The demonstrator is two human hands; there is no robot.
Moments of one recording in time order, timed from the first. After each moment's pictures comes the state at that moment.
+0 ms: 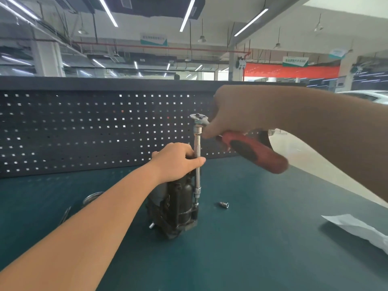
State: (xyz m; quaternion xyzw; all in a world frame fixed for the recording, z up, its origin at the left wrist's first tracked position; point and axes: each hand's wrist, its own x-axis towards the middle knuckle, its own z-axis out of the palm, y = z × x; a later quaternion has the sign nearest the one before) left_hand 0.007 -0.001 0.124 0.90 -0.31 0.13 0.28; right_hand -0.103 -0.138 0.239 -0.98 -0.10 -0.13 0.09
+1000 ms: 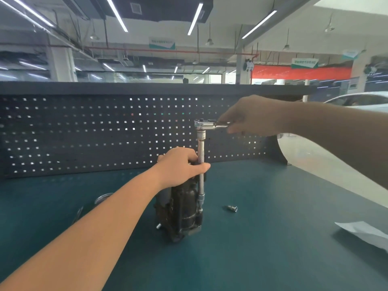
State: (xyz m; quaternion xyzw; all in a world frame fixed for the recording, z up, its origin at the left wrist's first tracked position) left_hand 0.006 0.014 0.121 0.88 -0.33 0.13 0.32; right_hand -0.083 -0.168 0.231 -0.98 -0.11 -0.17 -0.01
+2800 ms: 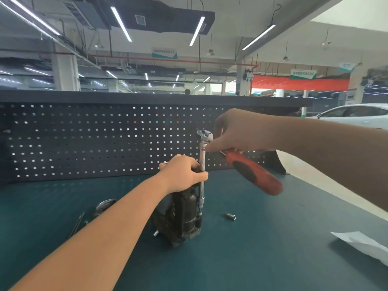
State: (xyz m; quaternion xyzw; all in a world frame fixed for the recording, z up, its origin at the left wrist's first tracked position) left_hand 0.009 0.009 0.122 0.91 -0.29 0.15 0.26; right_hand -0.099 -0.133 0.231 -0.96 -0.11 -0.13 0.21
